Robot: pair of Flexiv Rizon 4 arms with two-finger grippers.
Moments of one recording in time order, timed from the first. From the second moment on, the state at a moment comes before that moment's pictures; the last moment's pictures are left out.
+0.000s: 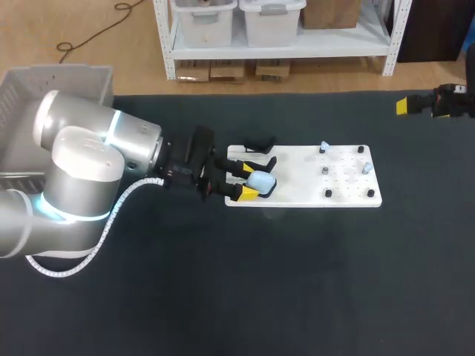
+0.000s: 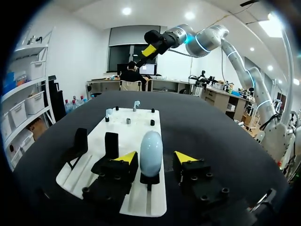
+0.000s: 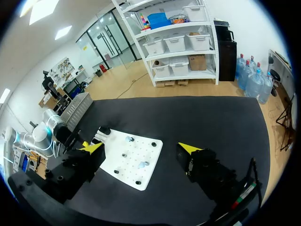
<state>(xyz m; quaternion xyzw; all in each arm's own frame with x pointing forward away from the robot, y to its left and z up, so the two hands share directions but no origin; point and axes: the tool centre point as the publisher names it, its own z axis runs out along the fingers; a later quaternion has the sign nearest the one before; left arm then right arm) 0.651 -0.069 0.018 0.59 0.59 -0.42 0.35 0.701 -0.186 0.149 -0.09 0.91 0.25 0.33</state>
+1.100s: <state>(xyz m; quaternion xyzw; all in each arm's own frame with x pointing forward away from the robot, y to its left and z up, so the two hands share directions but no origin) 0.652 -0.073 0.016 0.60 0.59 -0.42 0.35 0.701 -0.186 0.149 -0.09 0.91 0.25 0.33</state>
